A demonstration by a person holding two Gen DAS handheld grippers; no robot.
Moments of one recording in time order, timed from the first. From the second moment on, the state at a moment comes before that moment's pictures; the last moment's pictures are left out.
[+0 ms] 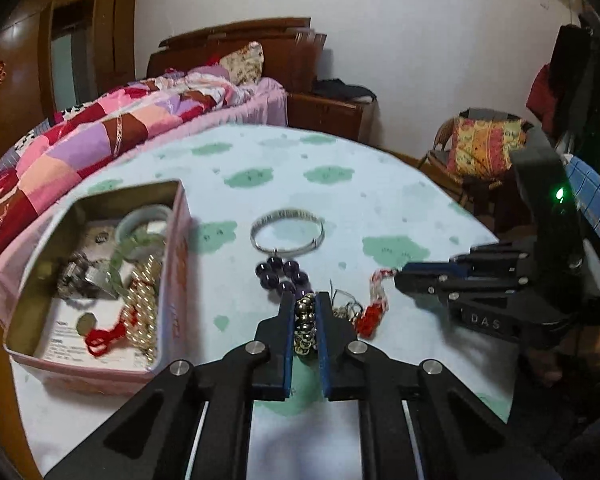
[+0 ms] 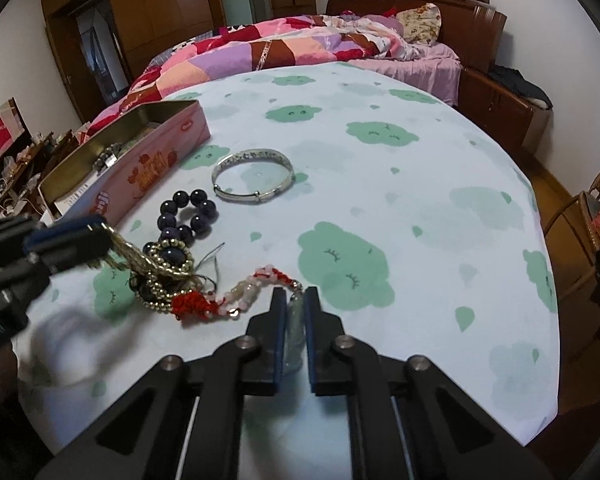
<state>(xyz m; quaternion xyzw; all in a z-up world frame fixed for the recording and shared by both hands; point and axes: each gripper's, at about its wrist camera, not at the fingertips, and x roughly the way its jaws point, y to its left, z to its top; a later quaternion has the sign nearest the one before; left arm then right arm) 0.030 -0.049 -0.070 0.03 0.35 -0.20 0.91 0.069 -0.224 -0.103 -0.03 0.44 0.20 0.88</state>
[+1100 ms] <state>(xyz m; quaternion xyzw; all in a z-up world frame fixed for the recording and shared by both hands) 0.034 0.001 0.005 0.02 0.27 -0.14 0.95 0.071 -0.212 -0.021 -0.01 0.32 0.23 0.92</state>
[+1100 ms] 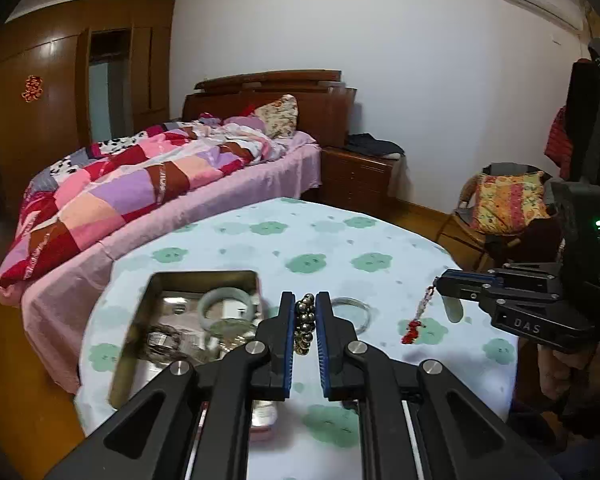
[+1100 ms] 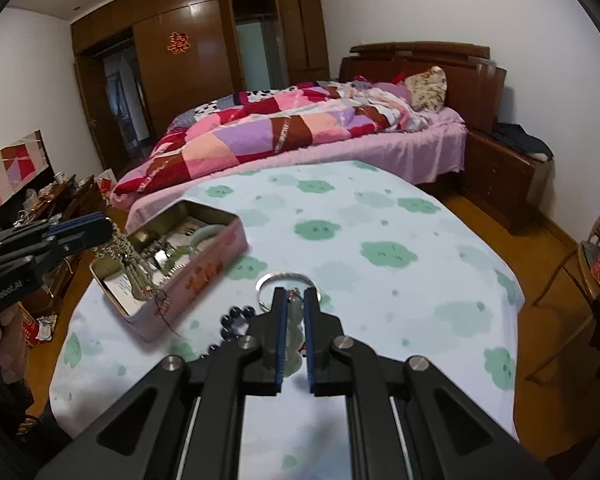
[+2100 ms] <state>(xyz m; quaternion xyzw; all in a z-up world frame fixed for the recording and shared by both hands) 0.068 0.092 0.012 0.00 0.27 -0.03 0.96 0.099 -0.088 0.012 -0.08 0.28 0.34 0.89</state>
